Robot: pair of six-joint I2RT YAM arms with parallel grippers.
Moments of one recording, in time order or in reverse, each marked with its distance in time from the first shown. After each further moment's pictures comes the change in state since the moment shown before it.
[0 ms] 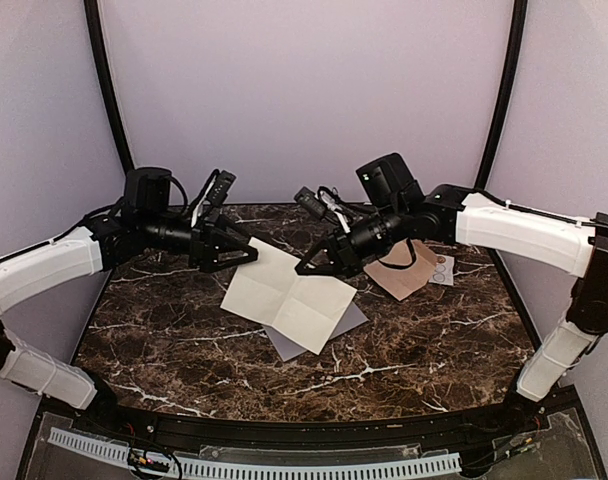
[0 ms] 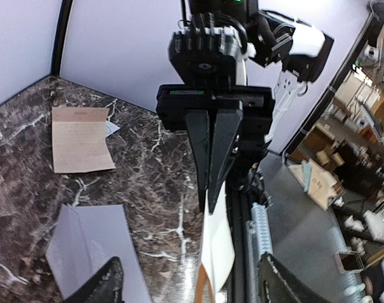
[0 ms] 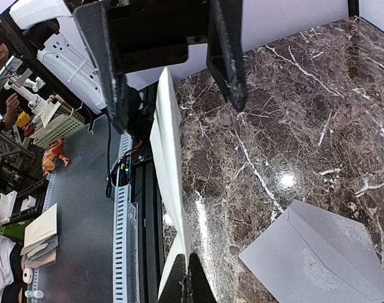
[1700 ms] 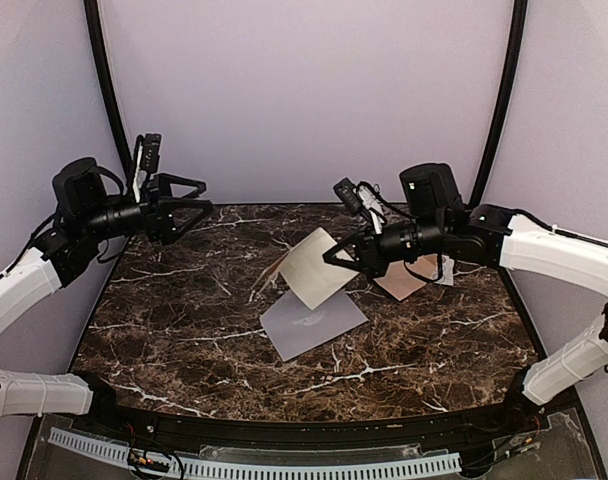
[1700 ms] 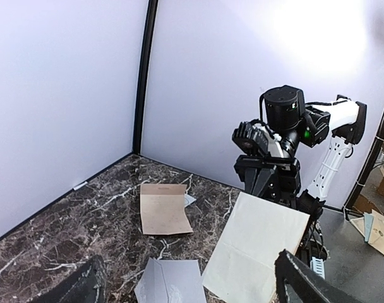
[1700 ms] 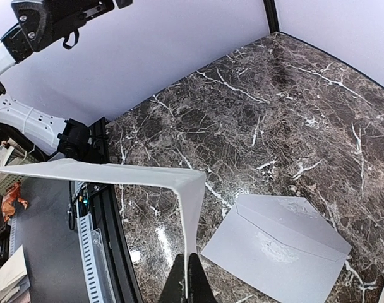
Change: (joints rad) left arm 0.166 -0.290 -0.091 0.197 -0.168 -0.082; right arm 0.000 -0.251 -0.247 0.160 0.295 0.142
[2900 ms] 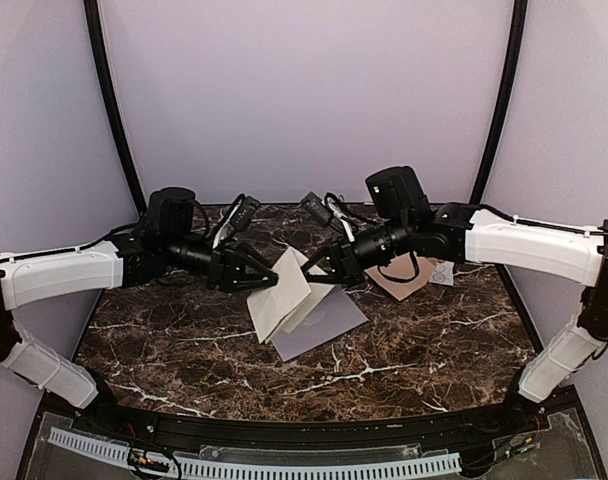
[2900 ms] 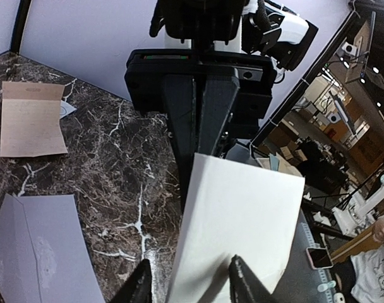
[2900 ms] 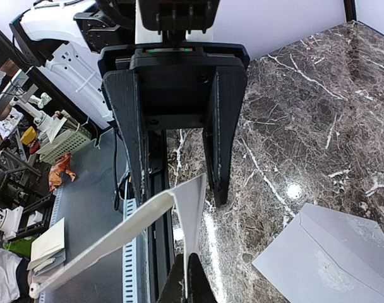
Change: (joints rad) left arm -0.279 0.371 -0.003 0.001 0.222 -0.062; right arm 0.026 0.177 0.096 0.030 -0.277 -0.014
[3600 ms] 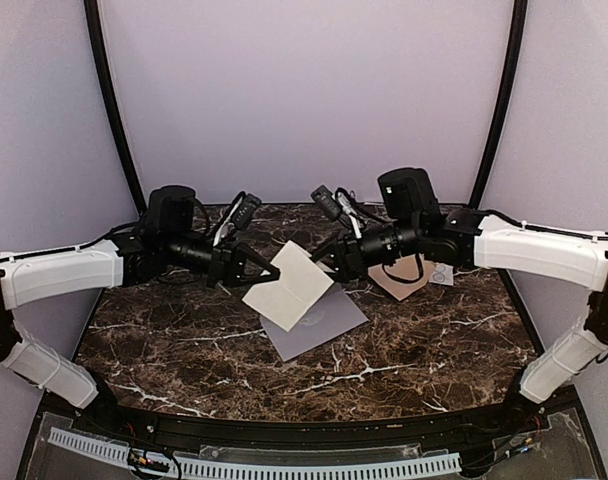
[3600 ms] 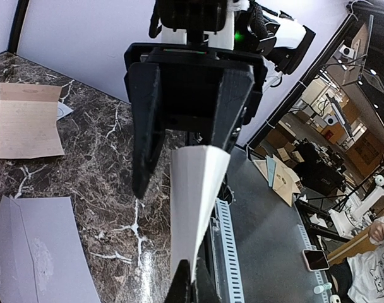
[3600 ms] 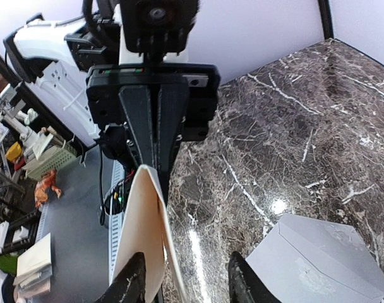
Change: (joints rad) left arm -0.005 0.008 0.011 0.007 0.012 -0.011; right arm -0.016 -0.040 -0.059 0.095 0.060 0.030
